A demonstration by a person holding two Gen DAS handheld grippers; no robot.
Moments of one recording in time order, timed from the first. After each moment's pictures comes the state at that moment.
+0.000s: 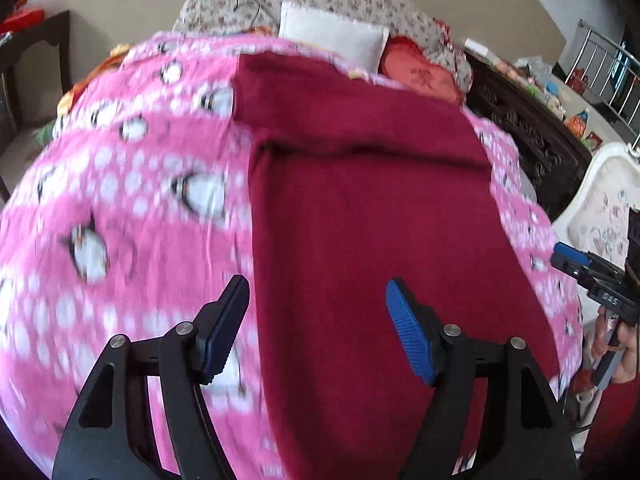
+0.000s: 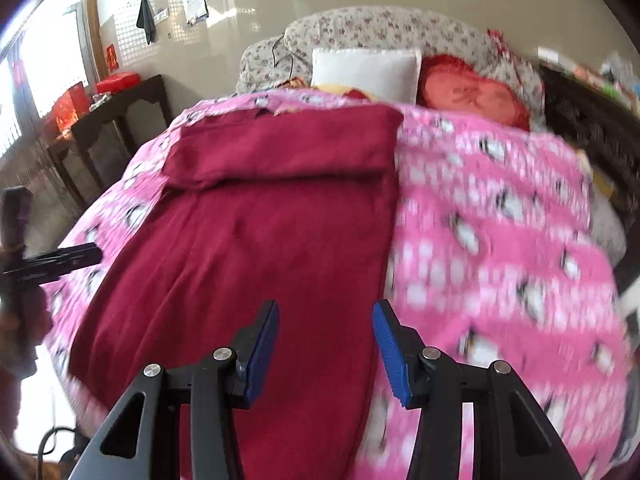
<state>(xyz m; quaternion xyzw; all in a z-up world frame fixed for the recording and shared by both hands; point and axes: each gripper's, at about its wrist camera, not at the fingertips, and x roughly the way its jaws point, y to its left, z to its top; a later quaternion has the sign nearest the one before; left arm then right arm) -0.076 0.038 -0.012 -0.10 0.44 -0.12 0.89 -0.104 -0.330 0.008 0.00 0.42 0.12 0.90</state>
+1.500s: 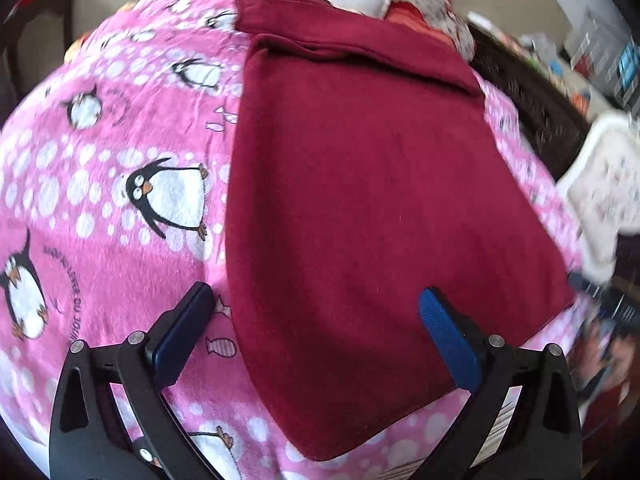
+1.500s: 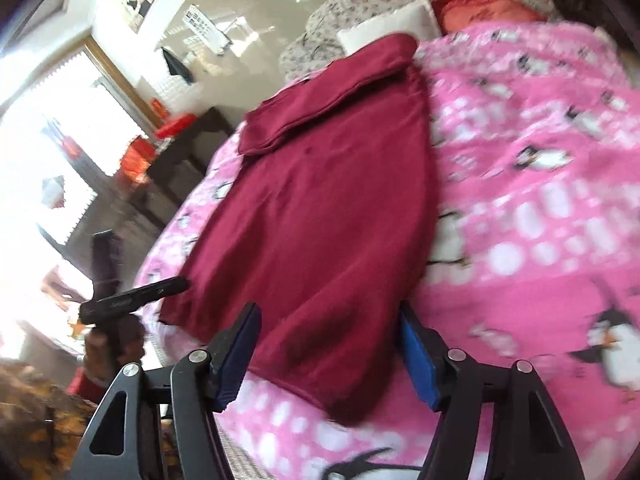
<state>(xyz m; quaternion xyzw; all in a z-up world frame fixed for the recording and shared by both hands) -0.142 0.026 -0.062 -0.12 0.47 -0.12 0.86 -0.172 -0.364 -0.067 0.19 0.42 0.27 0.85</state>
